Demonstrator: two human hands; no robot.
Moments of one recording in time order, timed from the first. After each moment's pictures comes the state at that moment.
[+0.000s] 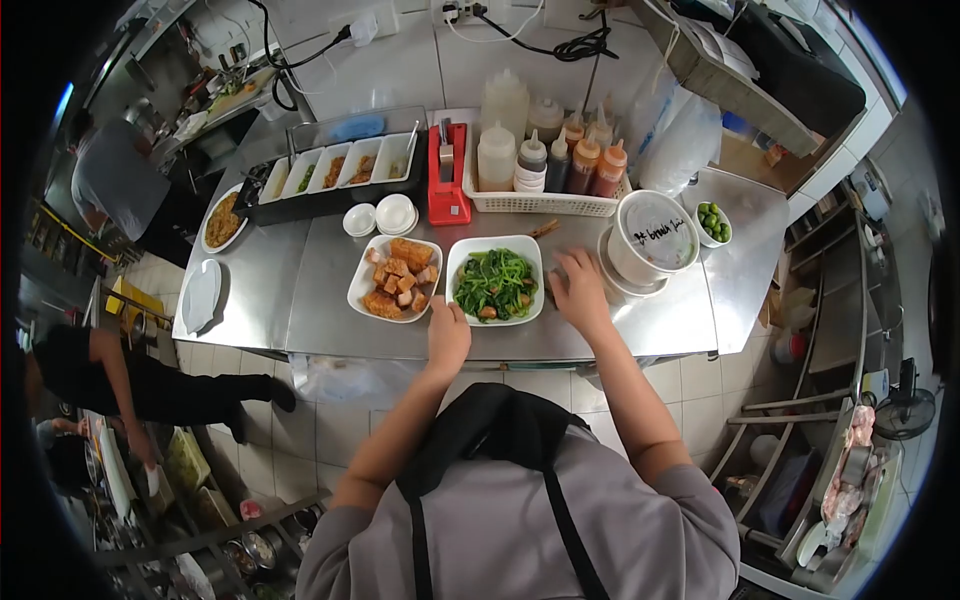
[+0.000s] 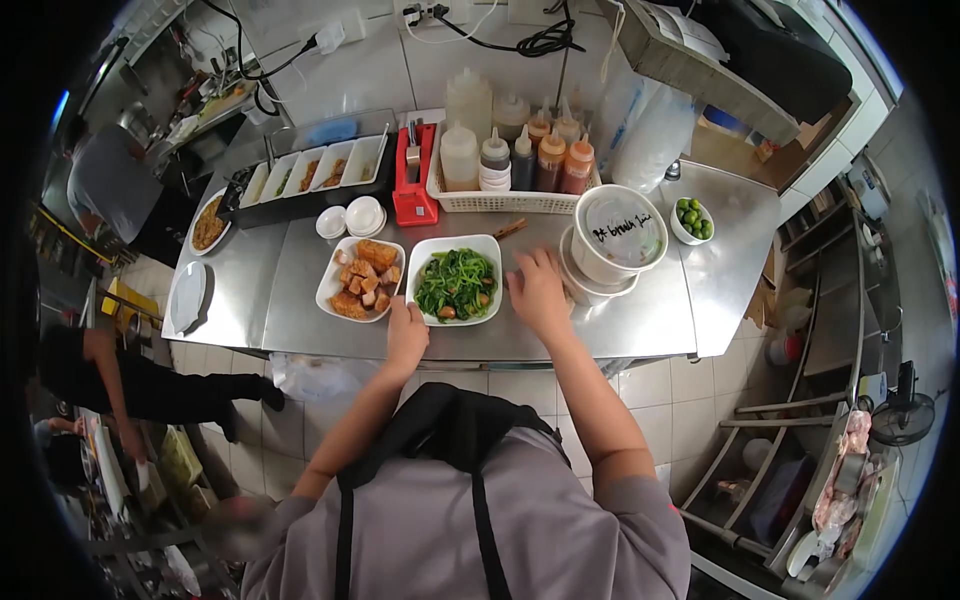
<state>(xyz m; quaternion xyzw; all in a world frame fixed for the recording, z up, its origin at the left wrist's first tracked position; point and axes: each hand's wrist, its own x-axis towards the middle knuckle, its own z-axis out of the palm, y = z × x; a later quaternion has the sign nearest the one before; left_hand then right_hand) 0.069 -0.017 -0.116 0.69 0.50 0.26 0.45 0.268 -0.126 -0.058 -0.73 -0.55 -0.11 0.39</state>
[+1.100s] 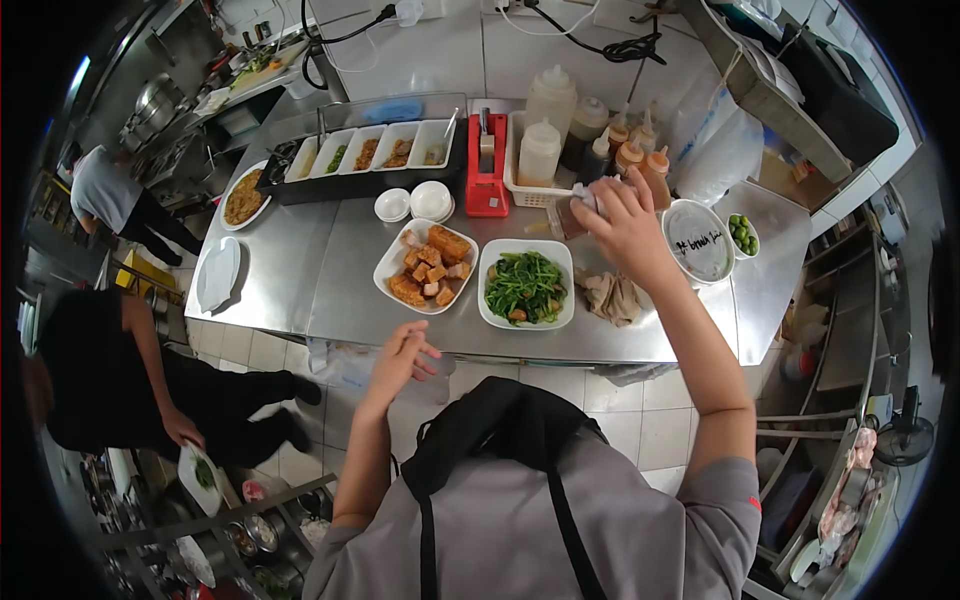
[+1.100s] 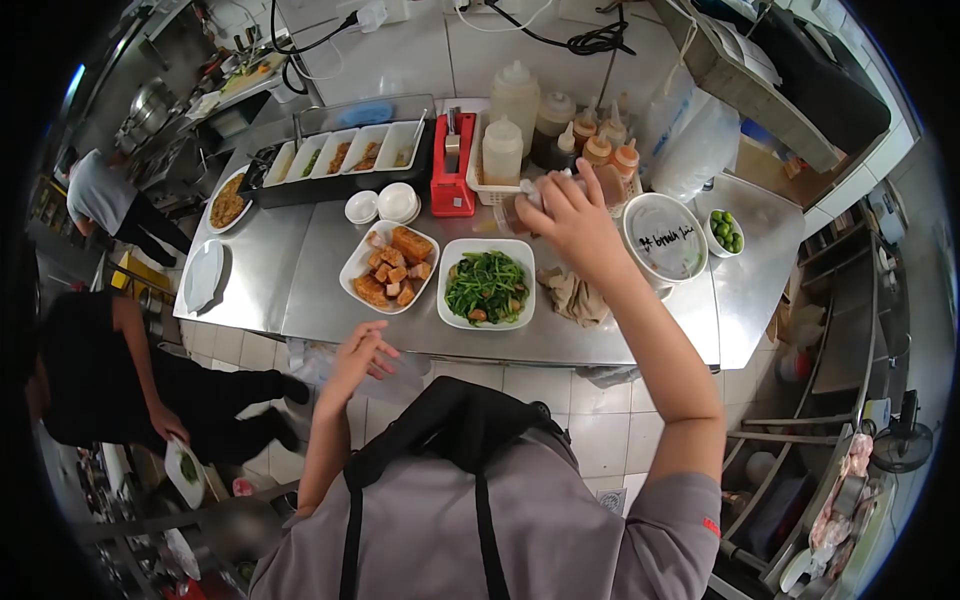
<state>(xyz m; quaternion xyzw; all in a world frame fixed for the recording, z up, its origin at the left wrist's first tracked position) -0.070 0.007 -0.052 0.60 0.44 0.14 0.65 0.283 -0.087 0.055 -0.60 -0.72 -0.32 0.12</state>
